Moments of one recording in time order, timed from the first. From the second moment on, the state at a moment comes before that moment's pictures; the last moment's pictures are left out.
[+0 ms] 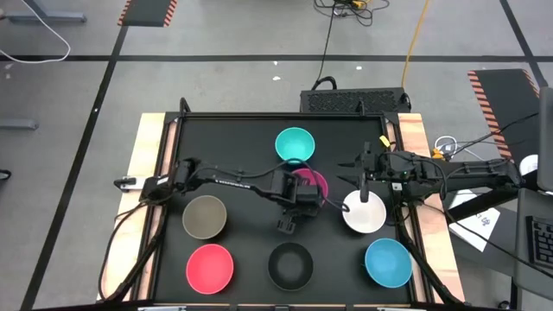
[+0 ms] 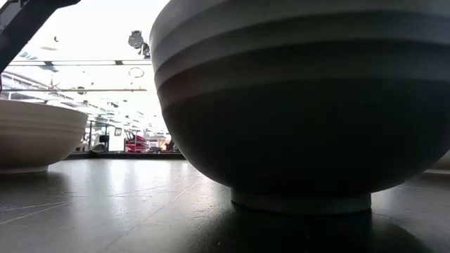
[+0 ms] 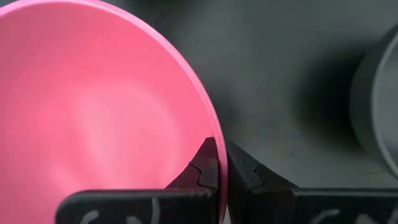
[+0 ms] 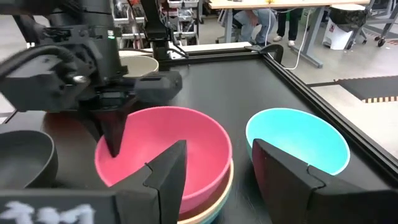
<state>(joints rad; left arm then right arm) -0.13 2.27 2.17 -1.10 -0.01 0.23 -0.01 0.56 0.44 -0.16 0.15 0.07</state>
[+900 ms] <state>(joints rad) -0.14 2.27 2.19 -1.06 -0.04 0.29 -0.01 0.56 0.44 -0.17 0.15 0.09</state>
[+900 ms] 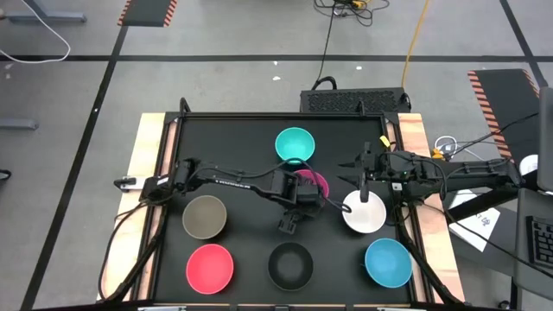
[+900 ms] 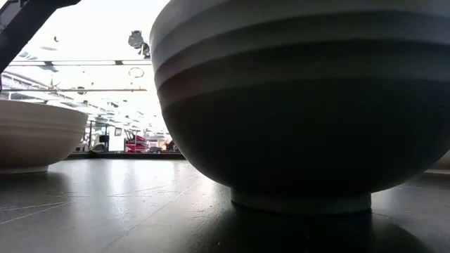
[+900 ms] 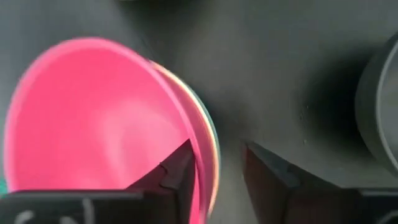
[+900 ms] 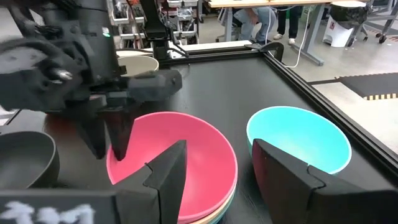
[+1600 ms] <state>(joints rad) -0.19 1.89 2.26 -1.37 -0.38 0.04 0.00 0.55 0.44 -0.16 0.15 0.06</state>
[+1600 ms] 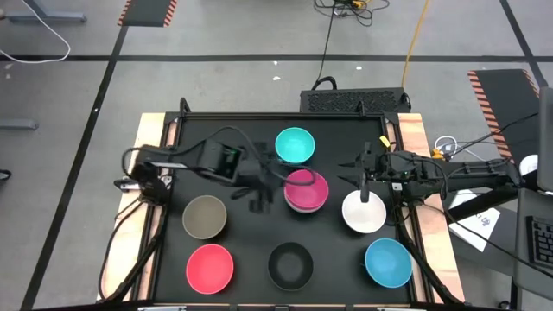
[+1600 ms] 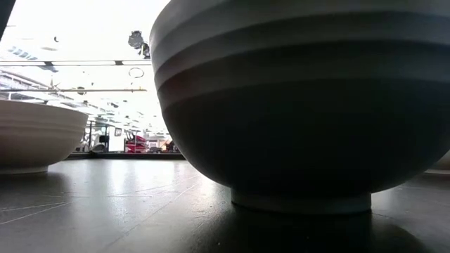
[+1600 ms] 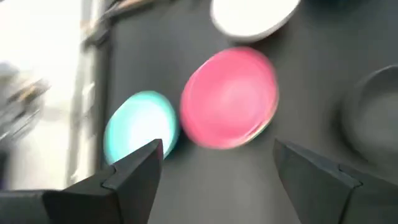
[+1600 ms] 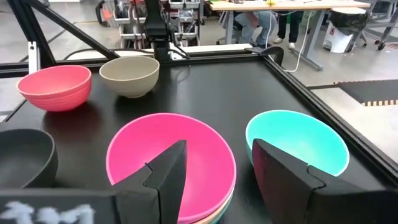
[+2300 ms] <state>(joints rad) -0.13 0.96 0.92 -0.32 -0.21 0.14 -0.01 0.42 0.52 -0.39 0.07 0.13</state>
